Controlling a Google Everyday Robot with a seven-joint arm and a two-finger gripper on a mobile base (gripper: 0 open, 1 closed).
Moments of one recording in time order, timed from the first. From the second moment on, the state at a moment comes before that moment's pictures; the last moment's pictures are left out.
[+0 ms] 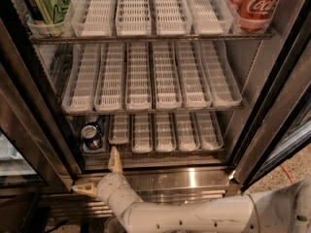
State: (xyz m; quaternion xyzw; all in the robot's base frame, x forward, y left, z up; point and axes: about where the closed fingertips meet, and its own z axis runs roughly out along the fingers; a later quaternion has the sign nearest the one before) arm 0.518 0.191 0.600 -0.35 0.66 0.15 0.65
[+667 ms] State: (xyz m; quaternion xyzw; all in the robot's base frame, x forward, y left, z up) arm 0.532 0.175 0.603 -0.33 0.67 0.12 0.66
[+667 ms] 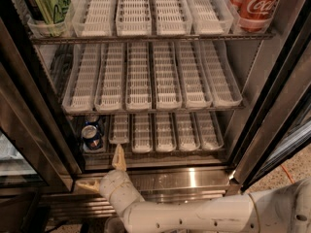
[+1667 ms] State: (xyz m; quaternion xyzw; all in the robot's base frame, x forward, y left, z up) arm 0.565 0.184 0.615 -0.24 0.66 0.06 0.71
